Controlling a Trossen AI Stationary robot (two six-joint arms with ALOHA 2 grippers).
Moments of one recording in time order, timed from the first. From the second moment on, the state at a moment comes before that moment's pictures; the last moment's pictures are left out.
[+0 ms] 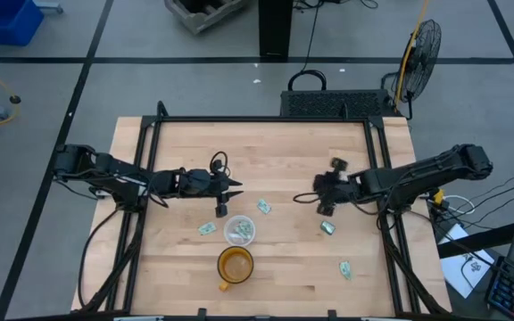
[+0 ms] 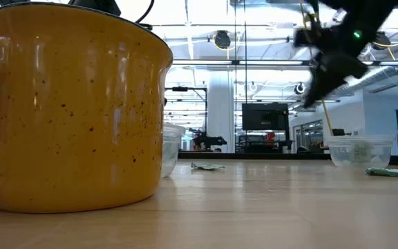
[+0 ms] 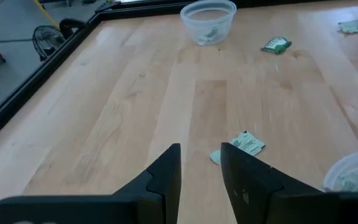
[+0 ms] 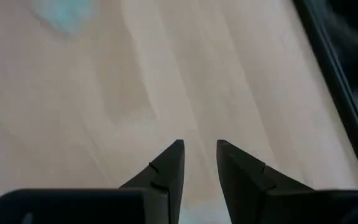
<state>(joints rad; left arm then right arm) 0.00 1.39 0.50 0.45 -0.15 0.05 0.17 1.19 0.76 -0.67 0.52 0.26</state>
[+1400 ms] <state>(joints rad) -0.29 1.13 0.46 -0.38 -0.01 -0.54 -0.11 1.62 0.54 0.79 0.10 -0.16</state>
